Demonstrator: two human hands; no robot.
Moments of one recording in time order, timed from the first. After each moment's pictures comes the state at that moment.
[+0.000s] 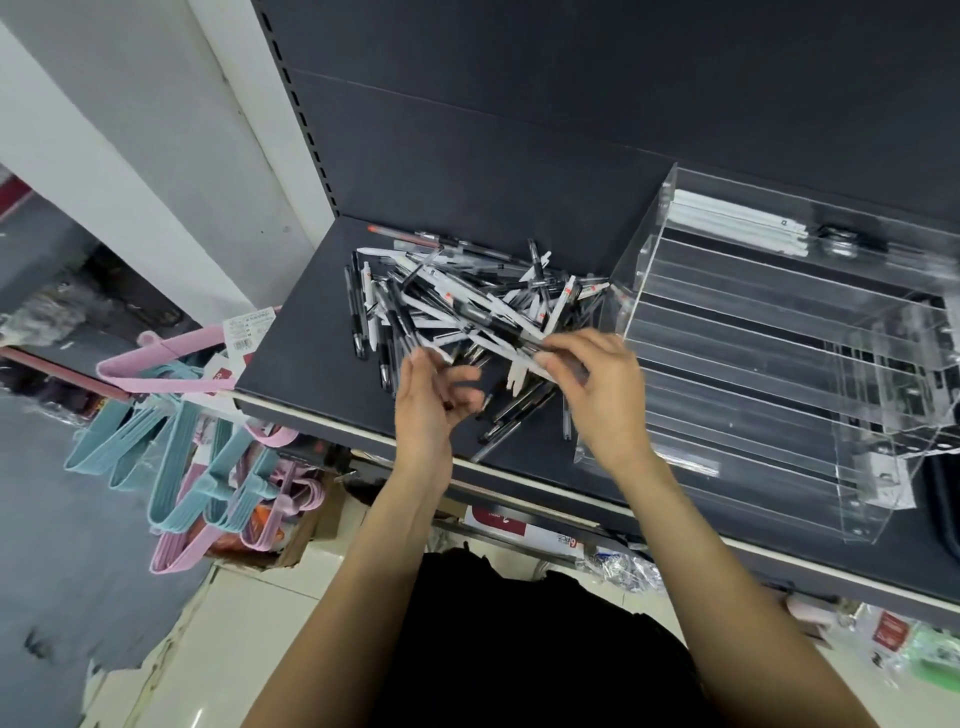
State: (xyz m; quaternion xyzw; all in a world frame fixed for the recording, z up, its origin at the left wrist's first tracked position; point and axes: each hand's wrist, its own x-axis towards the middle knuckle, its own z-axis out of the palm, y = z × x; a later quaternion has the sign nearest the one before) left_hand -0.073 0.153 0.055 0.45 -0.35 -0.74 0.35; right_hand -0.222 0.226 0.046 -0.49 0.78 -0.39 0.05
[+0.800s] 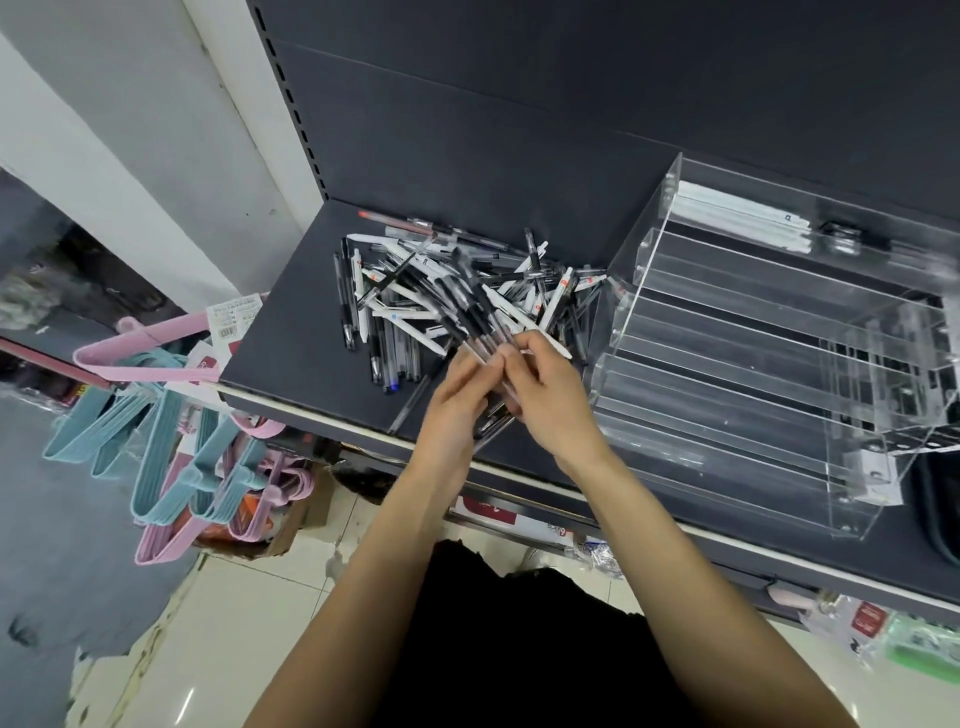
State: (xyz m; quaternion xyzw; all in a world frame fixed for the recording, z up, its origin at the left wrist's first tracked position) left_hand -0.086 0.162 0.040 0.38 -0.40 -0.80 0.24; right_hand -0.181 0.207 0.057 -0.33 0.74 -0.45 0.37
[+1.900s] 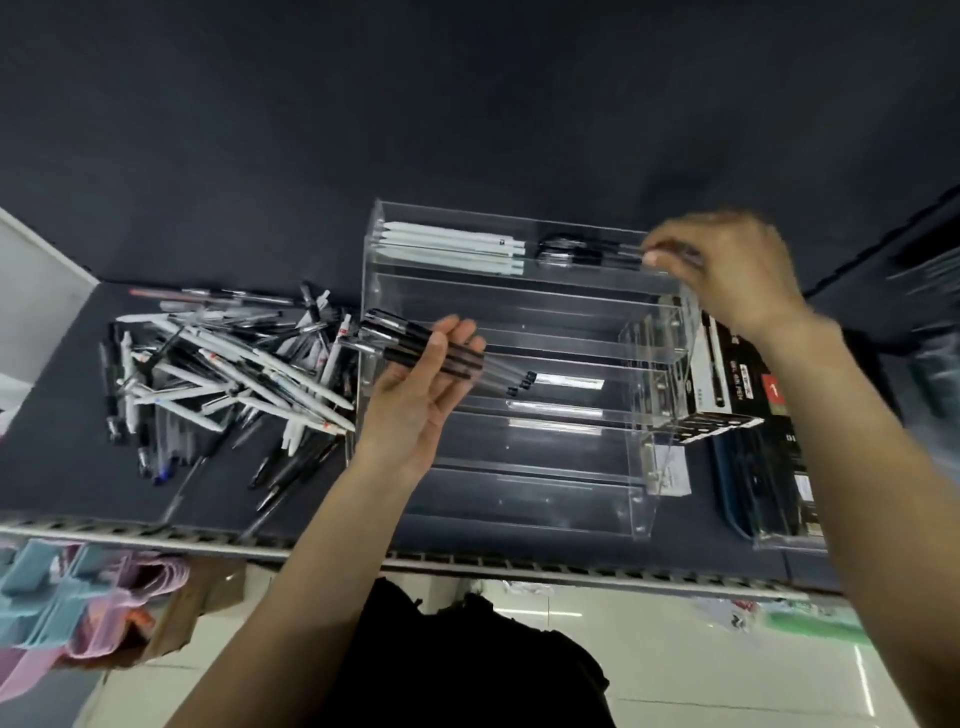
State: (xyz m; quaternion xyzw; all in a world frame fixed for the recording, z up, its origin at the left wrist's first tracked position) left_hand -0.280 0.241 0.095 0.32 -0.31 -0.86 0.25; right_hand -0.544 0.367 0.147 -0.54 0.83 -0.15 -0.05
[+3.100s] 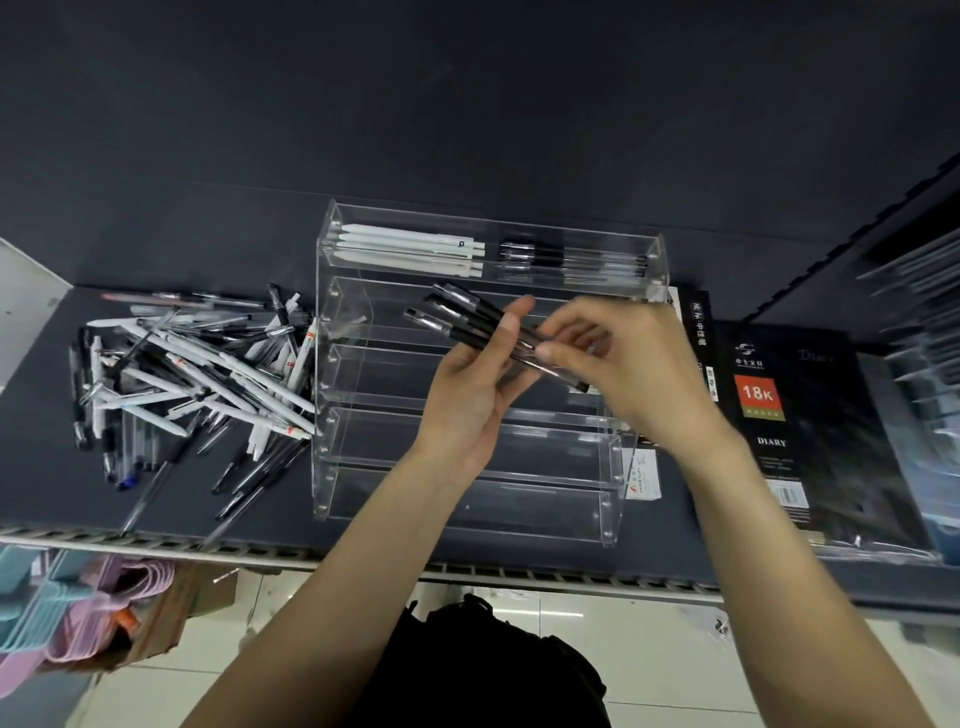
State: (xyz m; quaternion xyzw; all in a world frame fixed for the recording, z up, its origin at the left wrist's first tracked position) left_hand -0.342 0.295 0.120 0.30 -0.36 -0.86 0.20; right_hand -0.455 0.385 0.148 -0.48 0.80 -0.34 0.11
